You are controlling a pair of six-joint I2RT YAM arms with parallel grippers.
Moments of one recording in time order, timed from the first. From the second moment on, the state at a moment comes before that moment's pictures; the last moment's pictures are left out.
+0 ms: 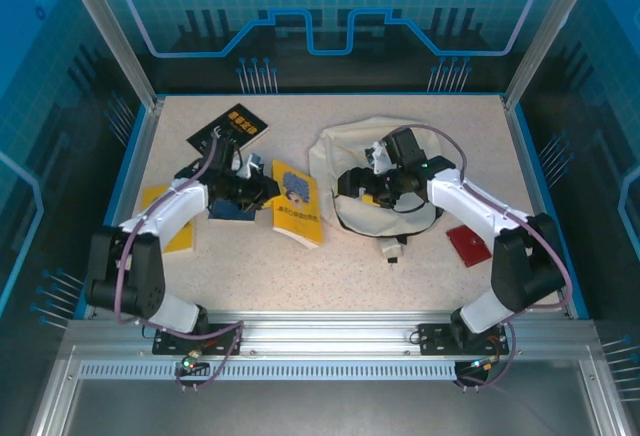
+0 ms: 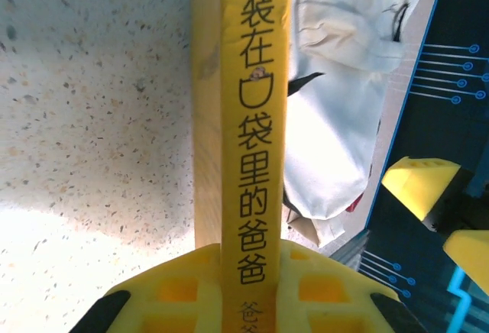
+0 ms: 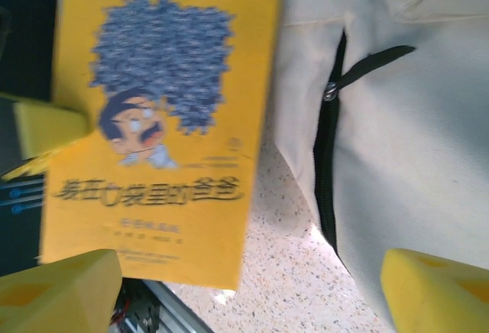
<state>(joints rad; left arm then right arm) -0.14 1.46 0.99 -0.54 0.70 -0.70 0.43 1.53 1.12 -0.56 -0.52 0.58</state>
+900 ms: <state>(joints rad) -0.44 1.33 1.14 -0.17 0.18 -1.21 0.38 1.25 0.83 0.13 -0.68 1.40</state>
